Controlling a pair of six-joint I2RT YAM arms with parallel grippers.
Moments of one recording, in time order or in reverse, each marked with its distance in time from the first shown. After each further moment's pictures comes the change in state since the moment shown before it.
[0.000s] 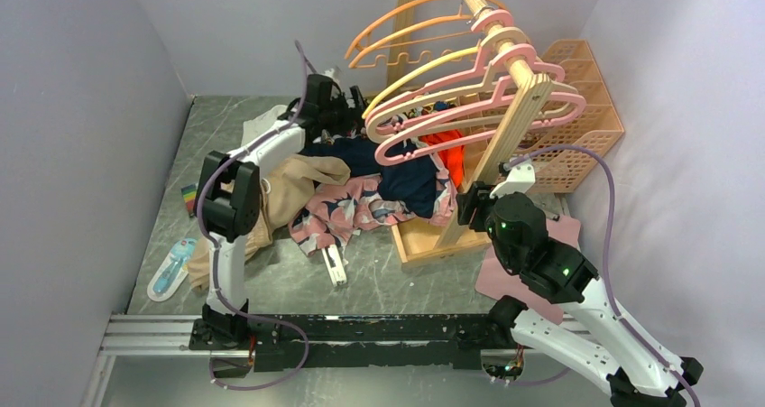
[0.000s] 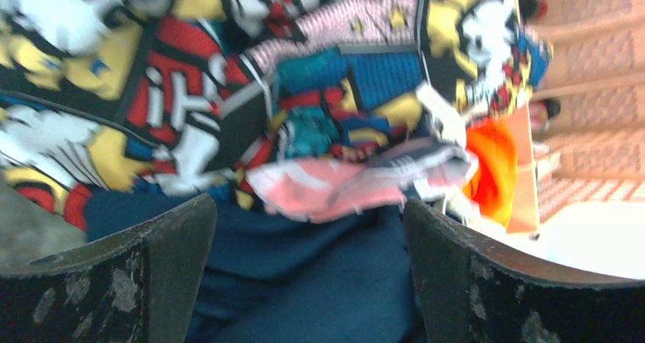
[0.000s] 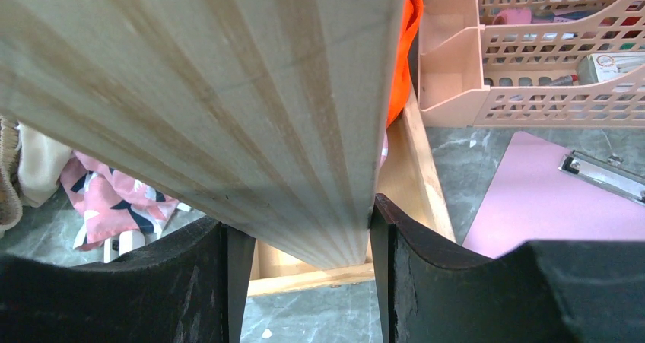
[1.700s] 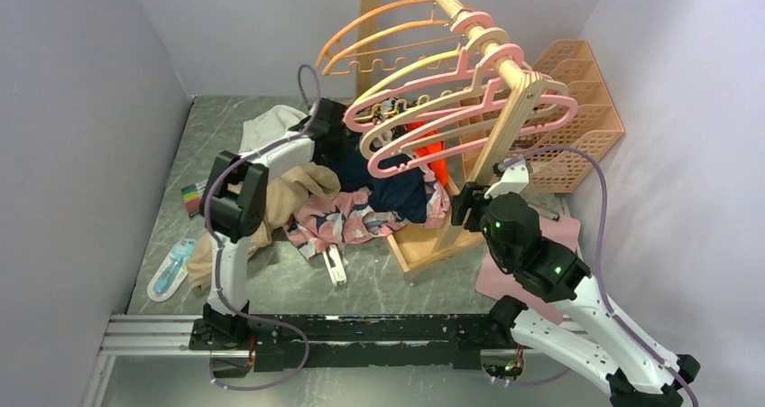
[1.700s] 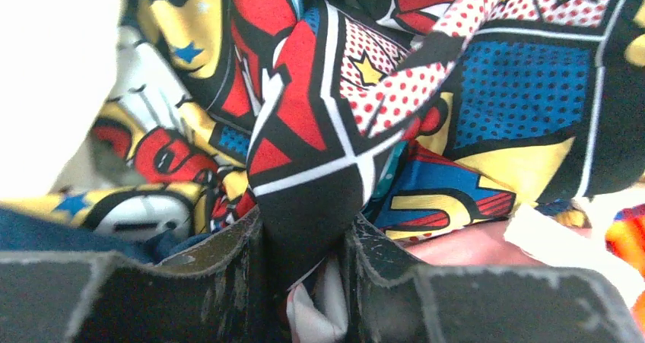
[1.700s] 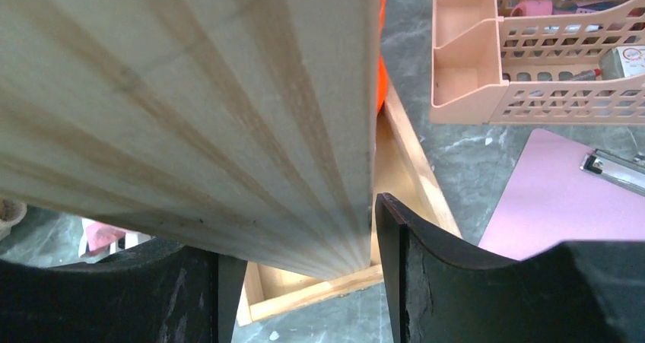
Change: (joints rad) left arm -0.035 0.091 0.002 -0.230 -0.381 -0.126; right arm -0.003 0.006 -0.045 0.047 -0.032 0.013
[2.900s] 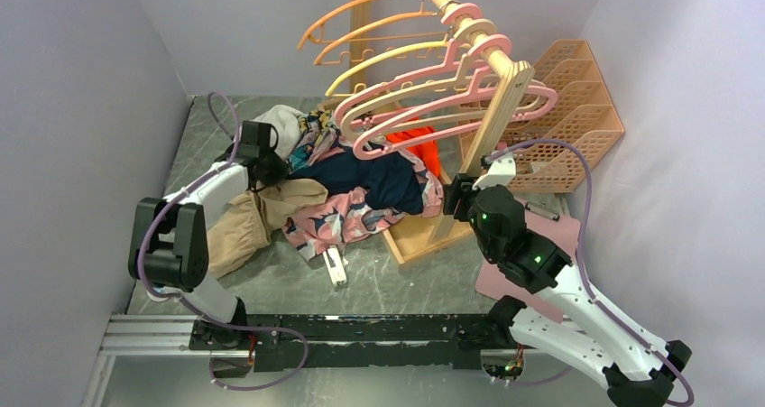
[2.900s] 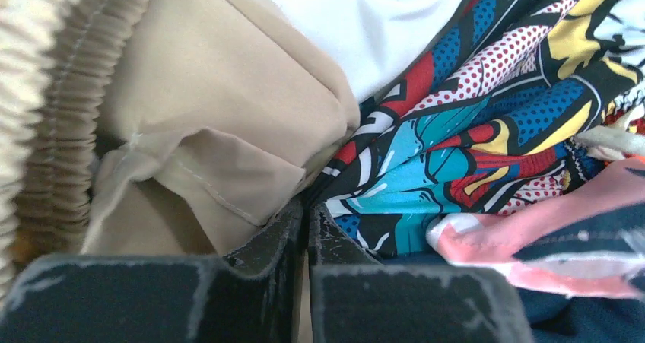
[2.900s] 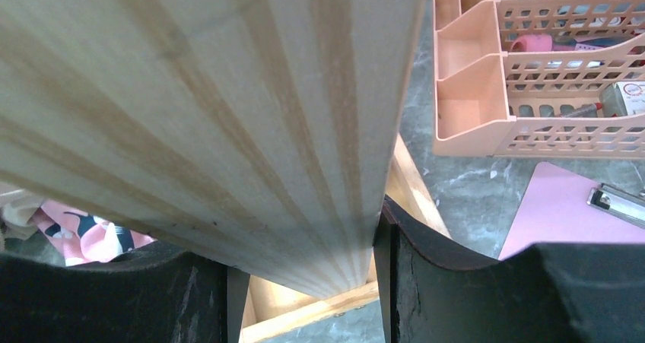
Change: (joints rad) left arm 0.284 -0.534 -0.589 0.031 0.049 -0.111; right arm -0.006 0.097 -0.048 0.200 0.026 -0.048
